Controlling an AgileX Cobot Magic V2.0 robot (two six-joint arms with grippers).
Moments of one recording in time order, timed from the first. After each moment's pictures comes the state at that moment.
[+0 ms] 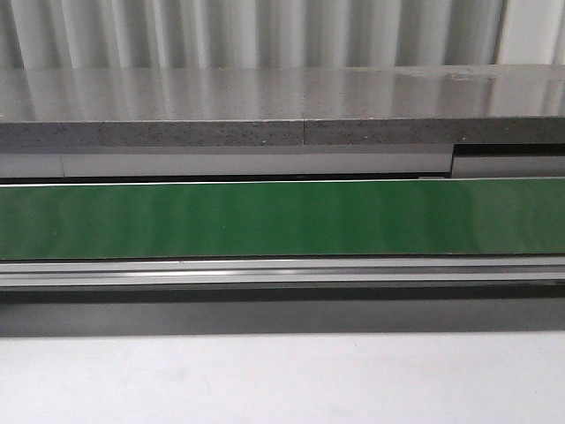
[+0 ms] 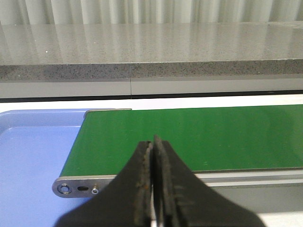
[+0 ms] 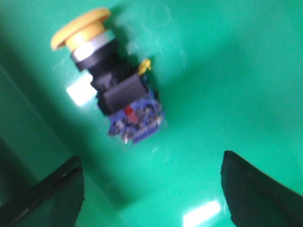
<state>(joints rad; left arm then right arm) -0.07 0.00 0.00 0.01 0.18 0.01 -0.53 1.83 -1.27 0.02 0.90 0.13</state>
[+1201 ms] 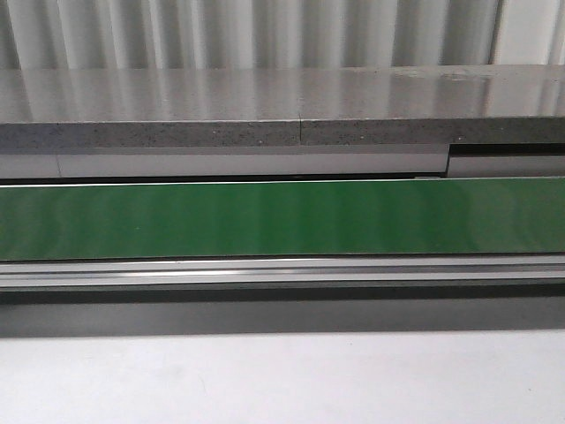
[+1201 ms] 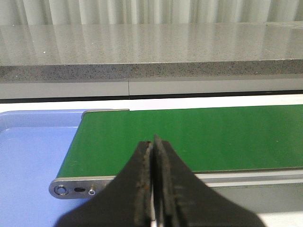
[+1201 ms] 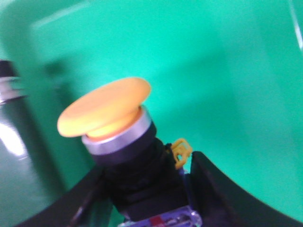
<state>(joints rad) -0.07 0.00 0.00 0.01 0.18 0.01 -0.51 1.82 -1.42 0.09 0.89 -0.13</state>
